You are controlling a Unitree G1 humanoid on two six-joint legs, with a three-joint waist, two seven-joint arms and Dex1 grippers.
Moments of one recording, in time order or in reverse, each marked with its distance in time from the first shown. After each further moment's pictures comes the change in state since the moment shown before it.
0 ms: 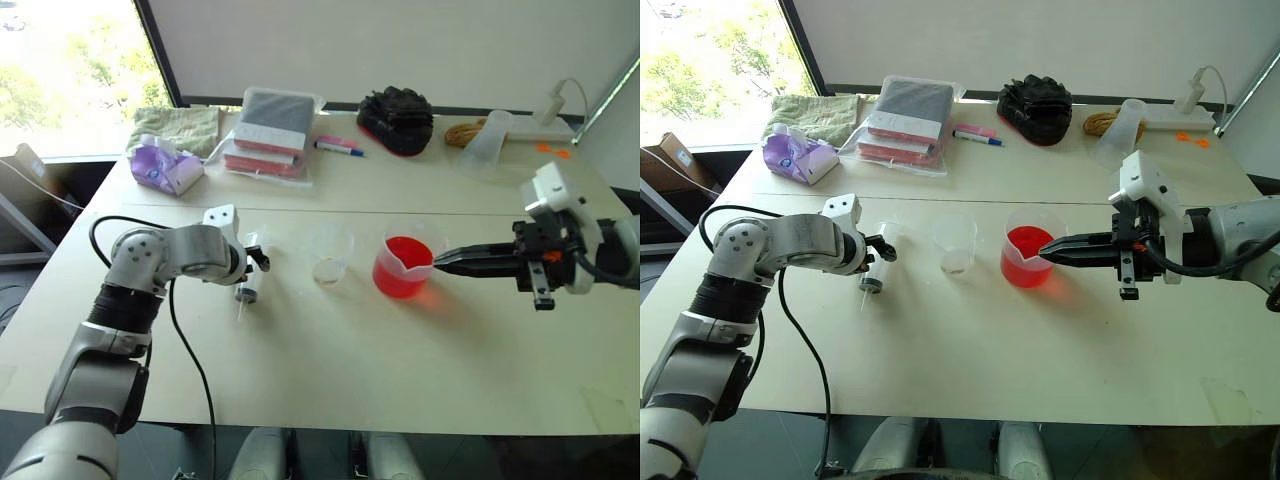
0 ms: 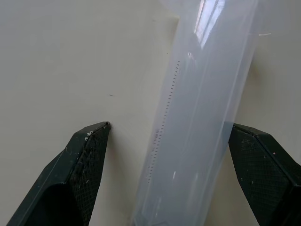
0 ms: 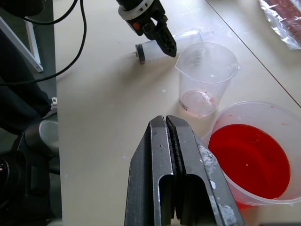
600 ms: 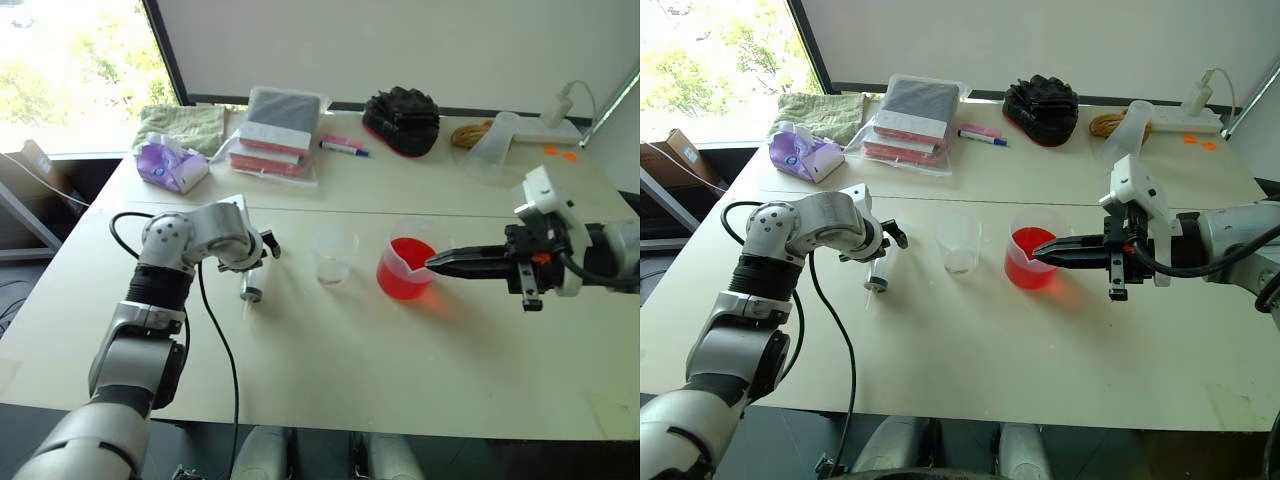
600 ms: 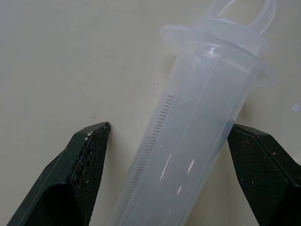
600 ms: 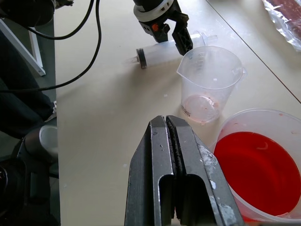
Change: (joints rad) left arm -0.152 -0.116 0.062 0.240 0.112 0.008 0.046; right arm -0.001 0.018 0.006 -0.007 0.009 0.005 -0.047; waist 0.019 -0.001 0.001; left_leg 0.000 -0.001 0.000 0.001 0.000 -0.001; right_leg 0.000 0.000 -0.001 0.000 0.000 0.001
